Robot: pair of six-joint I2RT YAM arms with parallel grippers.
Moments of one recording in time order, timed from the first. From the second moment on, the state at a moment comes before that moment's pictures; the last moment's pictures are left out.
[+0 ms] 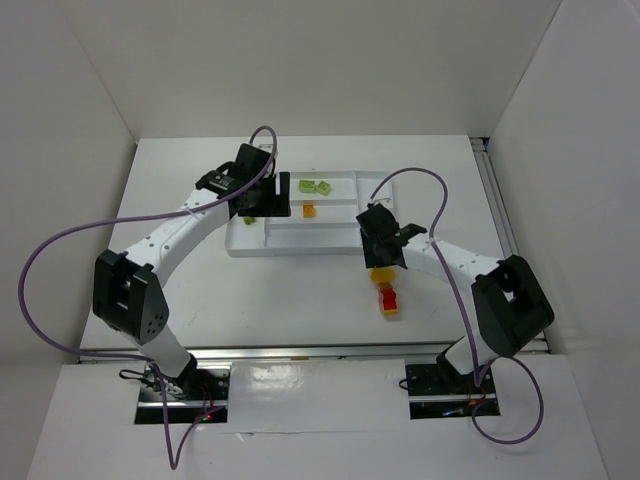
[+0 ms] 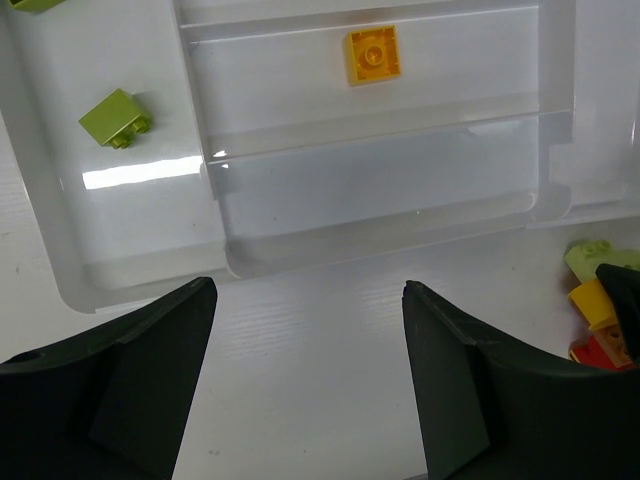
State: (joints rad) left arm -0.44 1.64 1.47 -0.70 -0.07 -0.40; right arm 0.57 1.52 0.92 -0.46 0.36 0.36
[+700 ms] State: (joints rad) left arm -0.46 1.65 1.54 -0.66 0.01 -0.30; right arm 0.52 1.38 1.02 -0.56 0.34 0.44
